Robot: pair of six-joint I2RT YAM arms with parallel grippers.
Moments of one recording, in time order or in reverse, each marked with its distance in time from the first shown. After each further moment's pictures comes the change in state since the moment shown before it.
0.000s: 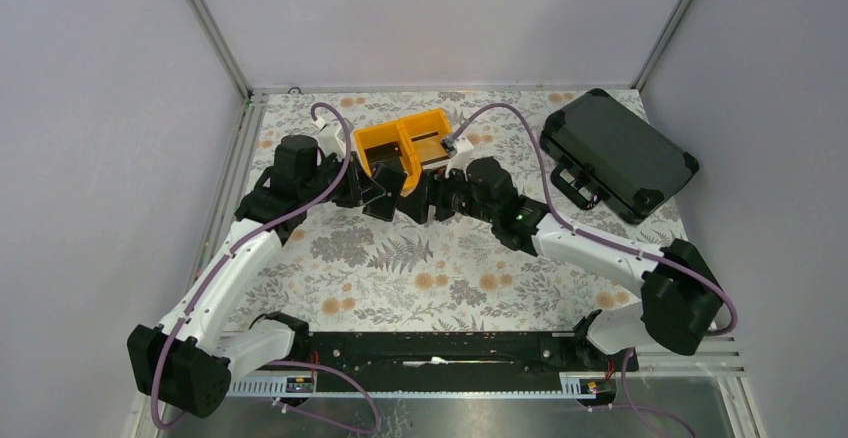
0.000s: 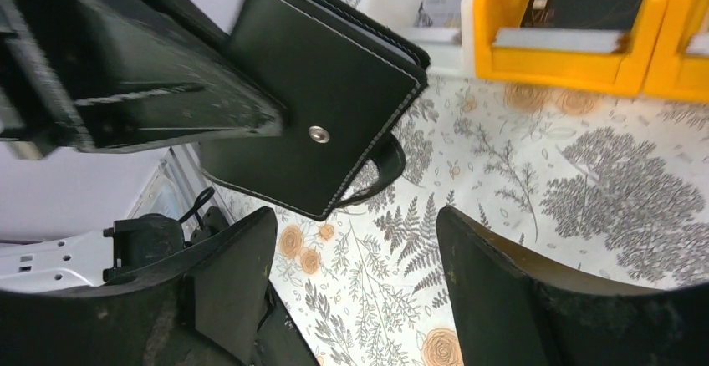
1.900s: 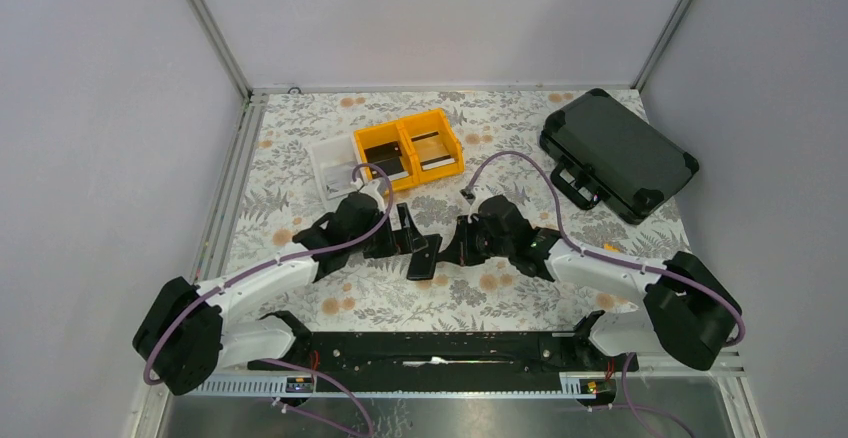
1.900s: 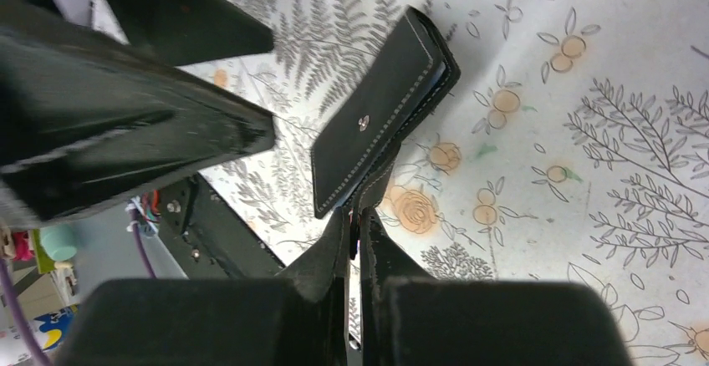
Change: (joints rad) left arm -0.341 0.084 -0.385 0.300 -0.316 -0.371; right arm -0.024 -0.055 -0.302 -0.164 -0.061 0.106
